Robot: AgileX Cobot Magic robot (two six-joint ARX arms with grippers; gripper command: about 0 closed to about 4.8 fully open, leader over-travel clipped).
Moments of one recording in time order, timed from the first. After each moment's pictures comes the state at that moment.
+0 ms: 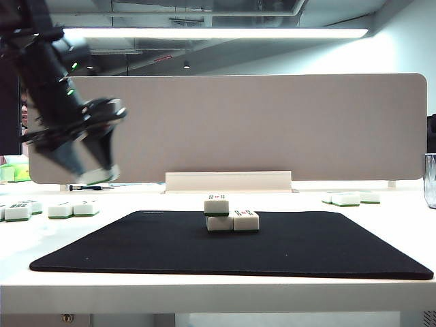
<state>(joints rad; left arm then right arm) -0.16 1.82 1.40 -0.61 0.20 0.03 0.02 0.01 0.83 -1.08 -0.94 0.05</state>
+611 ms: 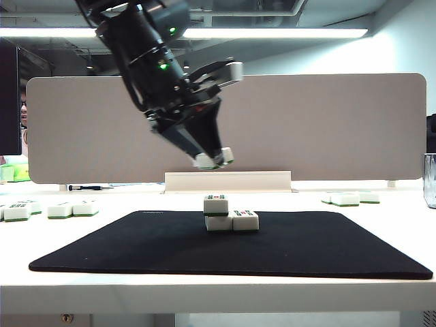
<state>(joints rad) -0.57 1.79 1.40 -0.52 0.22 0.37 0.02 0.01 0.83 -1.08 -0.94 0.05</state>
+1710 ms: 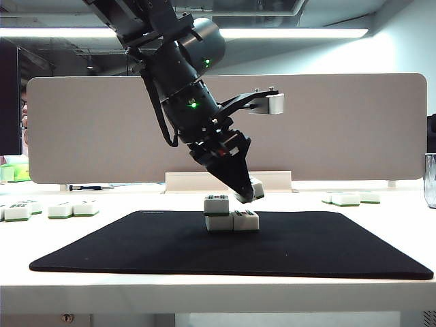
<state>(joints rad) -0.65 1.91 1.40 -0.40 0.22 0.63 0.02 0.01 0.83 -1.08 -0.94 0.05</state>
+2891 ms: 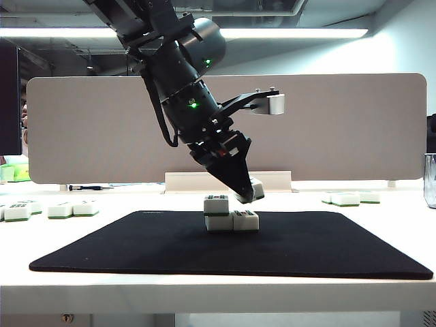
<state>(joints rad) -0.65 1.91 1.40 -0.40 0.22 0.64 0.02 0.01 0.83 -1.08 -0.94 0.05</state>
